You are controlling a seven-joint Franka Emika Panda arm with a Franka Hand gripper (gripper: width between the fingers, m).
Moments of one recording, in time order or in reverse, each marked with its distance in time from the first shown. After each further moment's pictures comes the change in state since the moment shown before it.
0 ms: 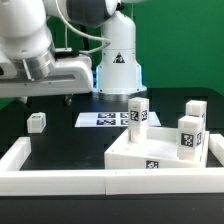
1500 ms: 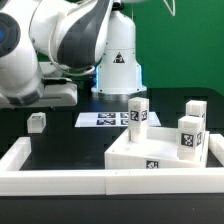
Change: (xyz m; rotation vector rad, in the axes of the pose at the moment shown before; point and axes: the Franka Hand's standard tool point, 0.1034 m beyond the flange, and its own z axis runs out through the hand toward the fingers) arm -0.042 0.039 0.051 -0.065 -0.378 -0.013
